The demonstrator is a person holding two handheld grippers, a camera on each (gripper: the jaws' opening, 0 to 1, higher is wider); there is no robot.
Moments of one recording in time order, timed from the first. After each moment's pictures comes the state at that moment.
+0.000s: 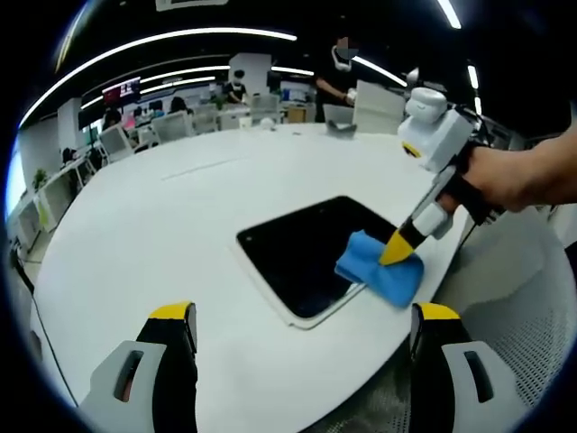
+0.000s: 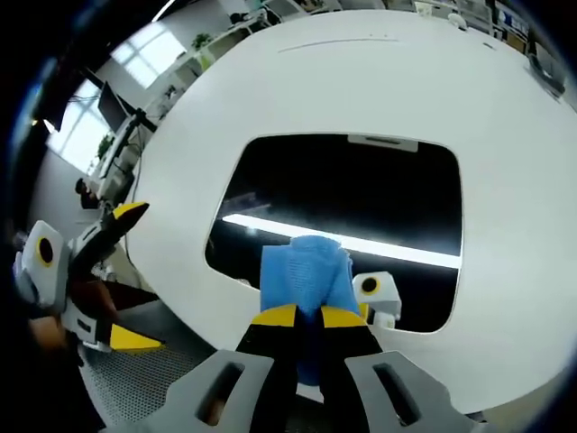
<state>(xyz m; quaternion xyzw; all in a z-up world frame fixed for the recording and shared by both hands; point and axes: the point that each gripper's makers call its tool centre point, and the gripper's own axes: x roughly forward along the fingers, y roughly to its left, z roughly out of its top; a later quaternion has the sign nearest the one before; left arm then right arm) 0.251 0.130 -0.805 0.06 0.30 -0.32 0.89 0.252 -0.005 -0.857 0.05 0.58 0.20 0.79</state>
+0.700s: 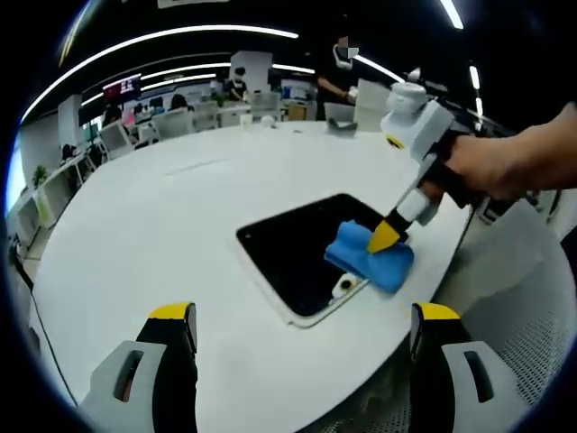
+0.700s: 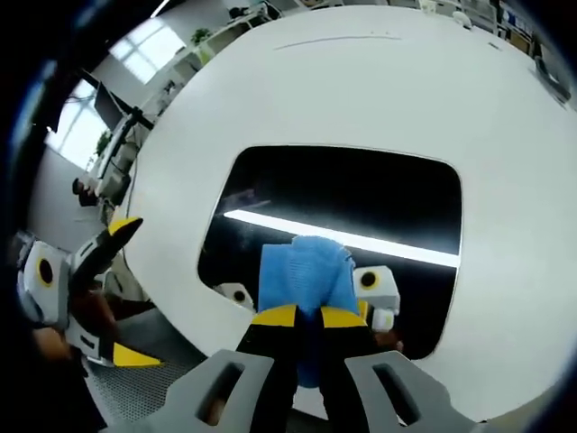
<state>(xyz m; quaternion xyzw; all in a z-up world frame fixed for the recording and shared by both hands) 0.251 0.130 -0.807 0.06 0.31 -0.32 0.89 0.277 -0.009 -0.857 0.04 0.59 0.20 0.78</state>
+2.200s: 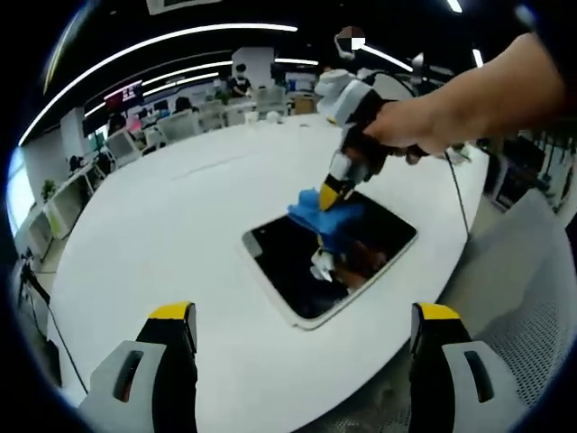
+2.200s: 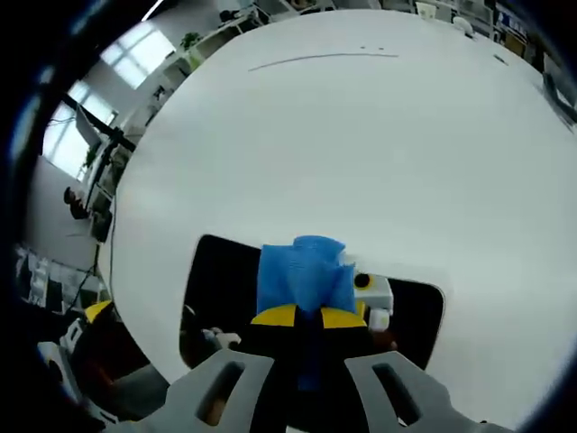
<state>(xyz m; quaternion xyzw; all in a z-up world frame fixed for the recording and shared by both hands) 0.252 0.127 -0.804 0.10 0.32 -0.30 0.89 0.381 -0.014 -0.858 0.04 0.58 0.18 0.79</state>
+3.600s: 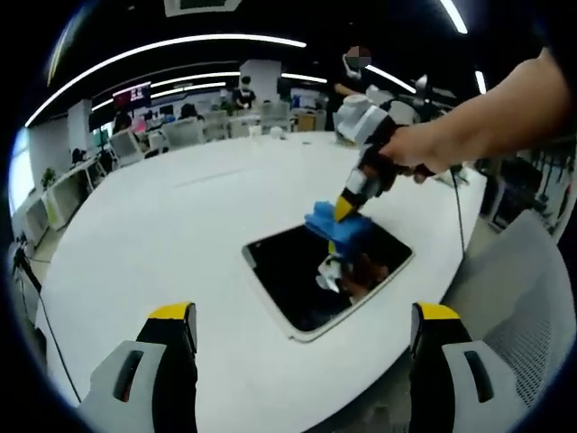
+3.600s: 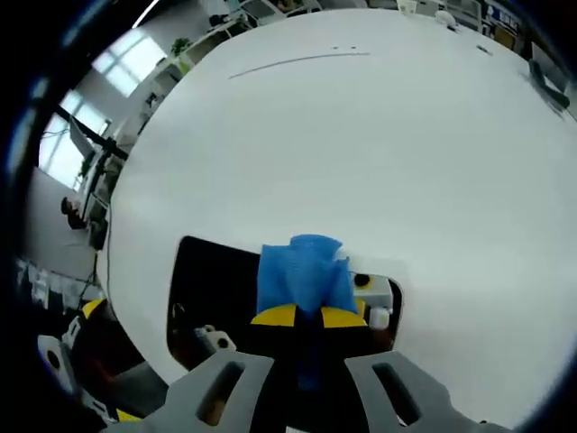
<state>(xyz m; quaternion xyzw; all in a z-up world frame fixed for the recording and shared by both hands) 0.256 0.124 -0.790 0.06 0.29 -0.30 0.91 0.383 -0.051 -0.860 0.06 0.59 0.16 0.79</state>
